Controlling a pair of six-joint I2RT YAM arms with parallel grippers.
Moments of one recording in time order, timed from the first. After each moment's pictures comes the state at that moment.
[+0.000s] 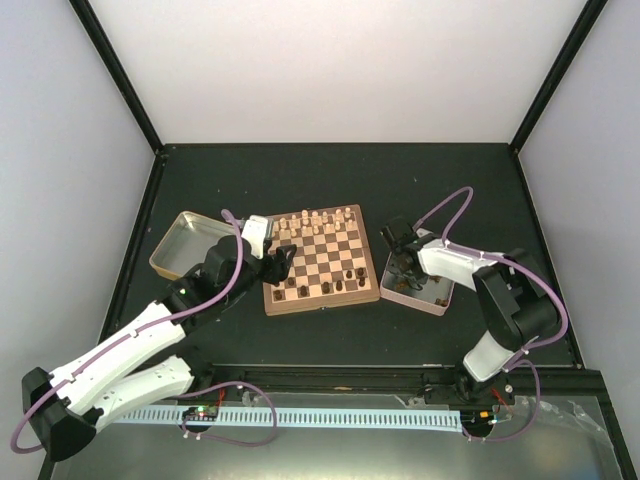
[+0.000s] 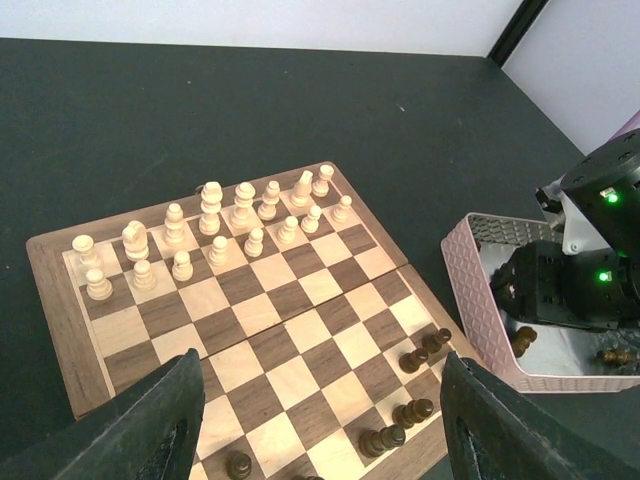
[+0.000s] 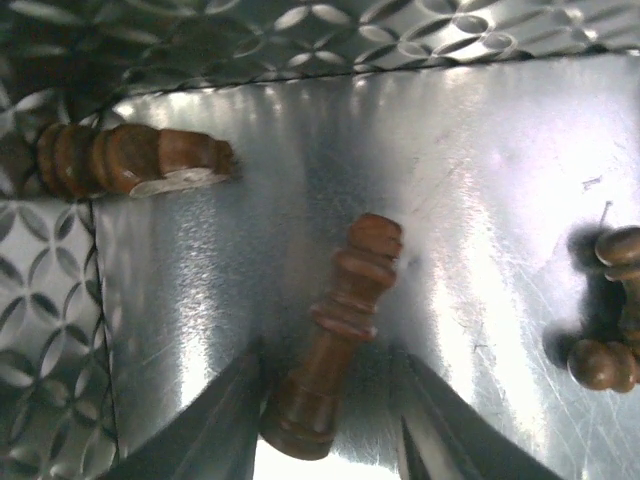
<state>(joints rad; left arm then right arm) -0.75 0.84 0.71 -0.32 -0.17 -0.42 0.52 1.64 0.86 -0.51 0.31 0.89</state>
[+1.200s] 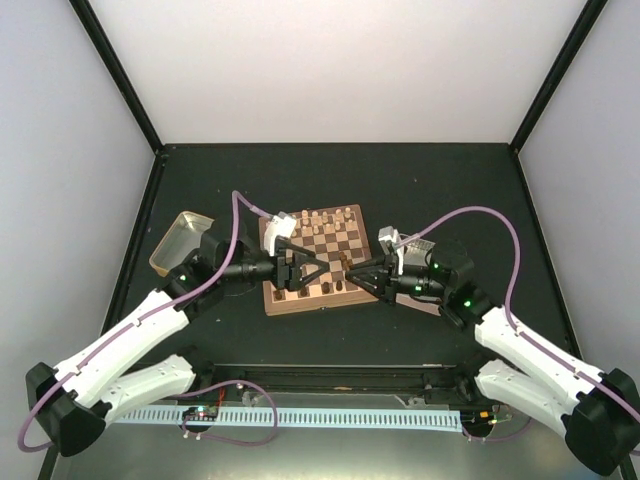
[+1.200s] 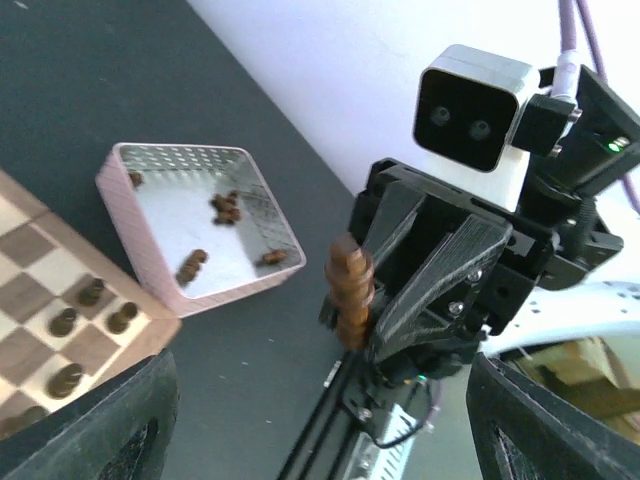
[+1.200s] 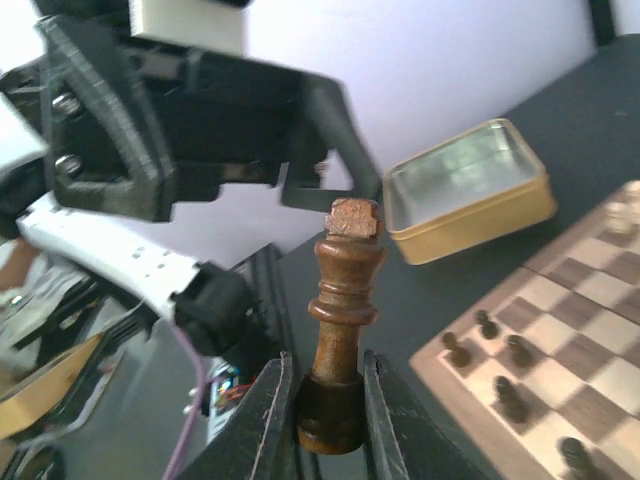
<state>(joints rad) -0.68 0.91 0.81 -0.24 0.56 -0.56 0.62 0.89 0.49 0.25 -0.73 0.45</state>
